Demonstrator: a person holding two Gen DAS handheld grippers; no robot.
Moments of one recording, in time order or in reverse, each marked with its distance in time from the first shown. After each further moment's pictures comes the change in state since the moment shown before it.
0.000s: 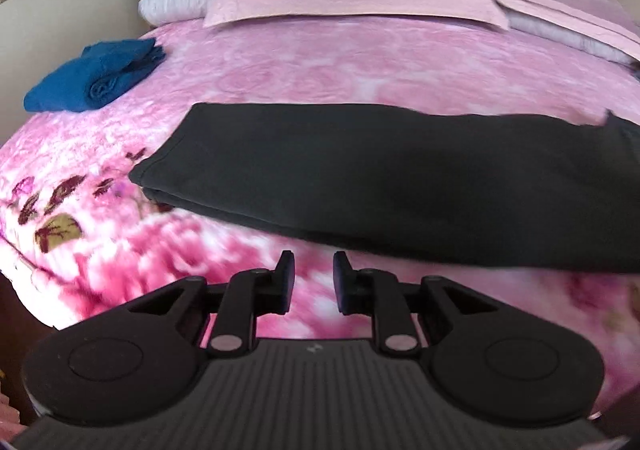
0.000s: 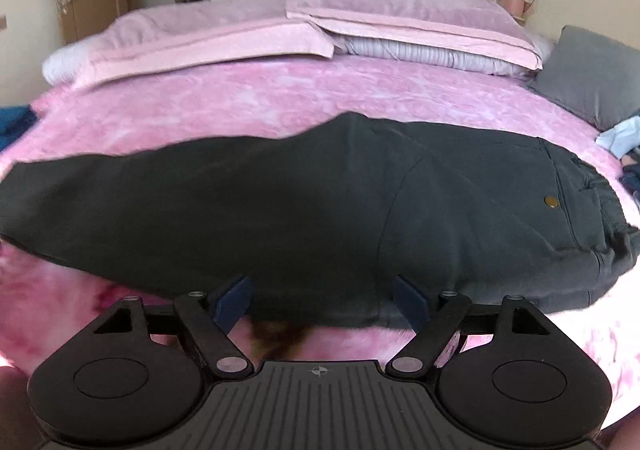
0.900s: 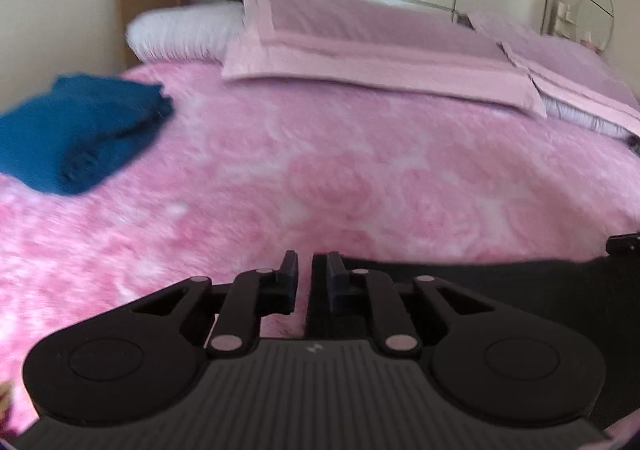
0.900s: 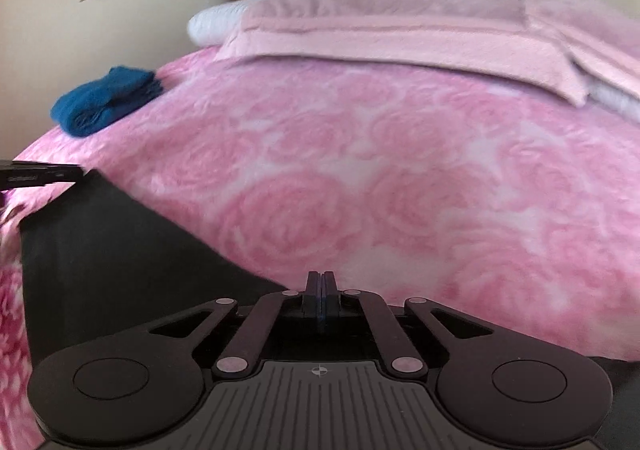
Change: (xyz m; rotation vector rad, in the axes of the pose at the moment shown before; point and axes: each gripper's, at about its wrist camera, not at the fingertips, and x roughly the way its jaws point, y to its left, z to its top) left arm 0.133 0.176 0.094 -0.068 -0.179 -0.191; right arm 0.190 0.124 0.125 -0.278 0.048 0.438
